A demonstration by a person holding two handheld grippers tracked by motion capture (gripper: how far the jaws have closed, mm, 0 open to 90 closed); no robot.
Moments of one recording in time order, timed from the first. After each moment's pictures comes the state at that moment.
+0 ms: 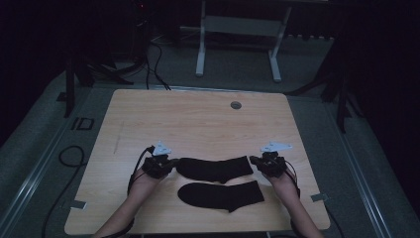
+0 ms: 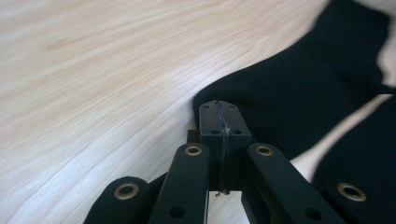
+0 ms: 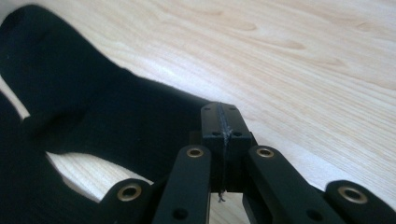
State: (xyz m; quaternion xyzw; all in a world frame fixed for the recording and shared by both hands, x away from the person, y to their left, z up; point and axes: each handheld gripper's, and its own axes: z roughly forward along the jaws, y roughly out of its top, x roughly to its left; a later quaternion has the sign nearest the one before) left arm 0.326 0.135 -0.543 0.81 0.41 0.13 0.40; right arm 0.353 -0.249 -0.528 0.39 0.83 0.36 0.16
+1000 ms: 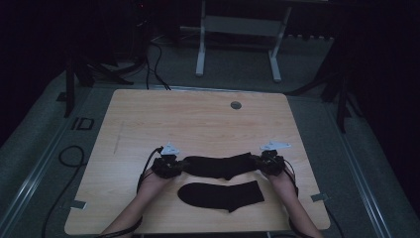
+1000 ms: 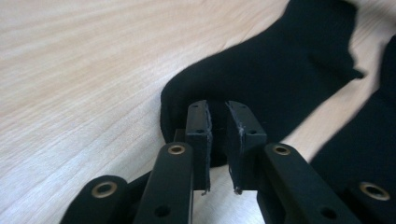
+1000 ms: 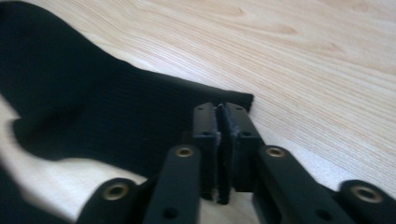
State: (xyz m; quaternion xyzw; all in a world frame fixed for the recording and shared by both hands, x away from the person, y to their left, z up) left arm 0.332 0.124 -0.553 0.81 0.40 0.08 0.42; right arm 0.365 -0.254 -0.540 0.41 0.82 0.36 0.16
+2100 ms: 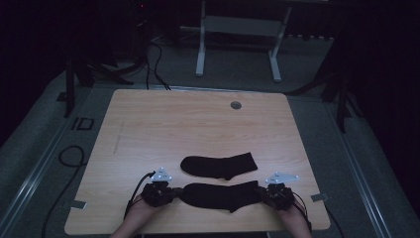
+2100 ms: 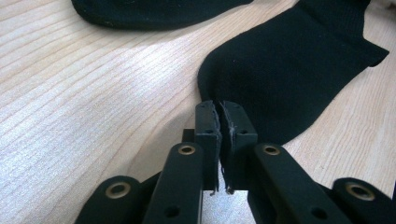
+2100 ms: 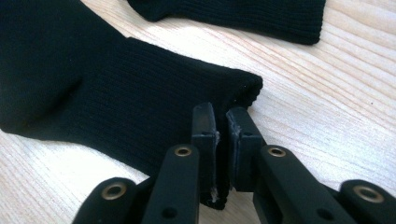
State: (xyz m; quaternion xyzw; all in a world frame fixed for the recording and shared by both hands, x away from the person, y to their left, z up) left arm 0.261 0.132 -0.570 0.83 0.39 0.02 0.40; right arm 0.270 -0.267 -0.555 0.40 0.85 0.33 0.12
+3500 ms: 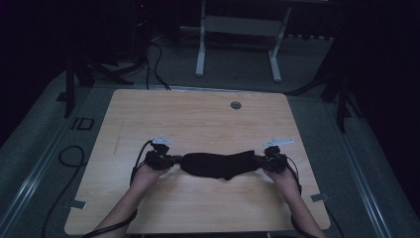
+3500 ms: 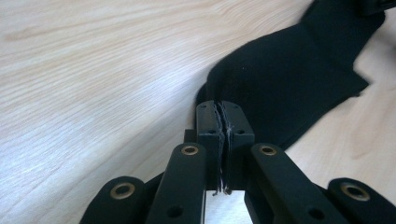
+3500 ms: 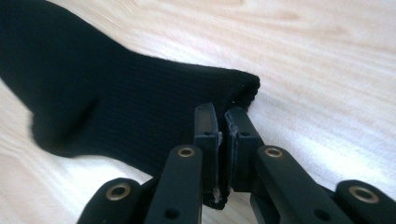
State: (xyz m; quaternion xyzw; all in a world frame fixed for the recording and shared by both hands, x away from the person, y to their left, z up) left arm 0.355 0.140 -0.546 0.80 0.44 0.05 0.40; right arm 0.372 -0.260 -0.534 0.44 0.82 0.35 0.11
